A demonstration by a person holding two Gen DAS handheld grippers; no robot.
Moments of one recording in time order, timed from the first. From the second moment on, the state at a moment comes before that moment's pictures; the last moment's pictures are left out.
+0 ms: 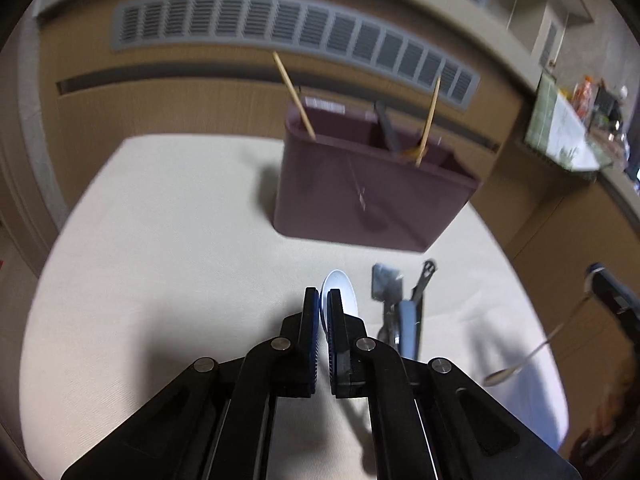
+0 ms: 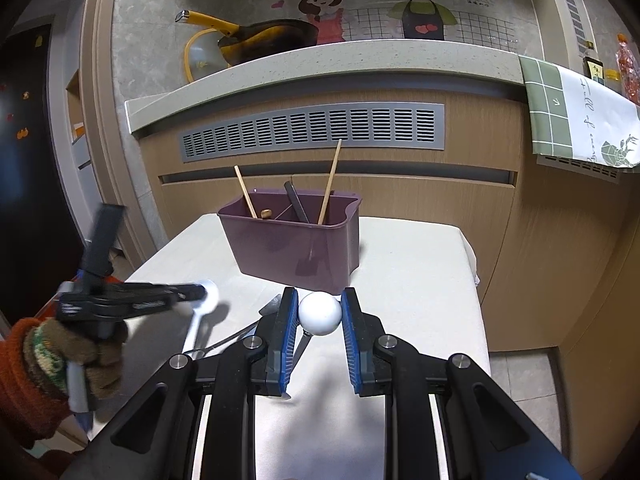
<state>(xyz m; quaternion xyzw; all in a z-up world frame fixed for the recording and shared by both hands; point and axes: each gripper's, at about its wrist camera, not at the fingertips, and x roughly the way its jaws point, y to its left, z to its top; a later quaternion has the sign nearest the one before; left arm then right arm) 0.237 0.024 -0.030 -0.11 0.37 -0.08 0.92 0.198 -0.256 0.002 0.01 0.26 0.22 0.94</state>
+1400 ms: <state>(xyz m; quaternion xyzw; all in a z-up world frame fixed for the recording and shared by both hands) 0.221 0.041 0.197 -0.07 -0.01 -0.04 1.00 0.236 -0.236 0.181 -0.04 0.09 0.18 0.98</state>
